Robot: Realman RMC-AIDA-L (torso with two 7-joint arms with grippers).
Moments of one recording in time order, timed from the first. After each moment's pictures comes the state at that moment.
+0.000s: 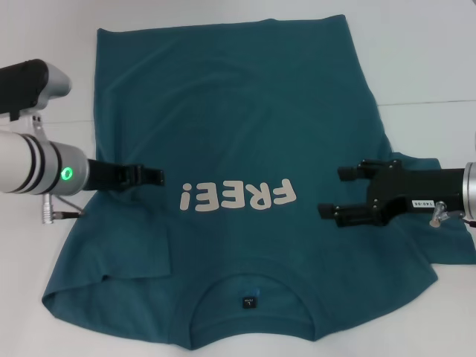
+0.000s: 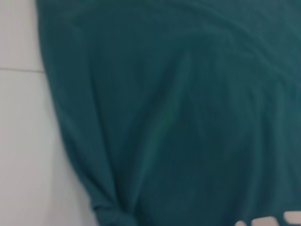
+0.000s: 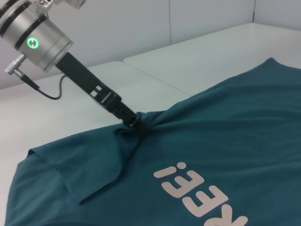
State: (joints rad) left arm -0.83 -2.15 -2.25 -0.75 -0.50 0.91 -2.69; right arm 0.56 2.08 -0.70 -0.83 -2.14 -1.40 1.48
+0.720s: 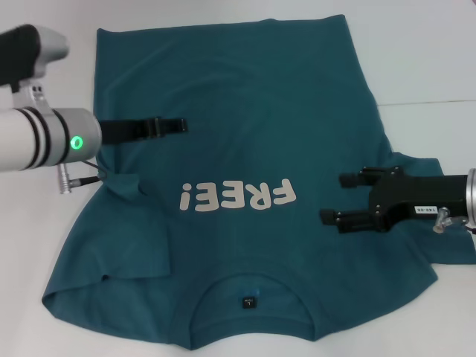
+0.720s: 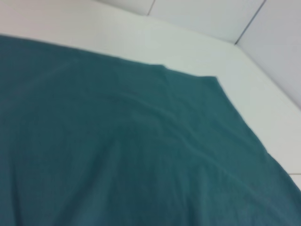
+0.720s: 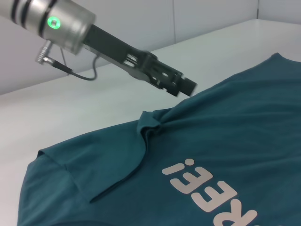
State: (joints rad) left arm -0.80 -2.16 -2.24 -0.79 -0.82 0.83 -2.46; right arm 0.55 2.08 -0.69 -0.83 -2.14 -1.43 1.50
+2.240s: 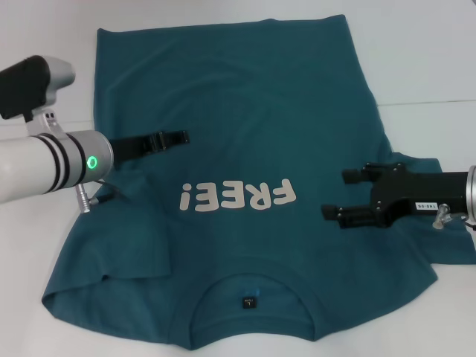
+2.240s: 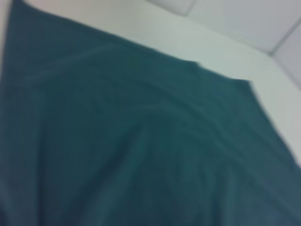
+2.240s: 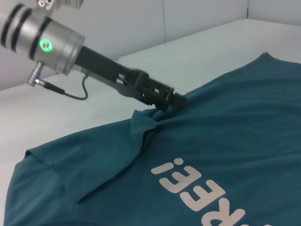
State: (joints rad) left arm -0.79 -2.16 -2.15 -0.65 -0.97 0.65 -2.44; right arm 0.55 2.08 -0.69 -0.83 -2.14 -1.40 1.50
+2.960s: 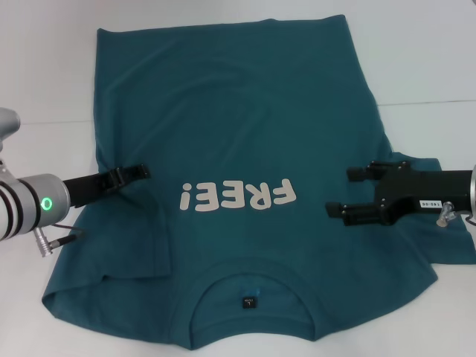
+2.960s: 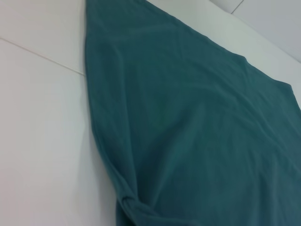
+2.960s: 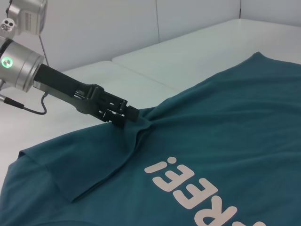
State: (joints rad) left arm -0.61 -2.16 -2.13 -0.75 -0.98 0.70 -2.56; right arm 0.55 2.08 -0.69 -0.83 -2.14 -1.39 1.50
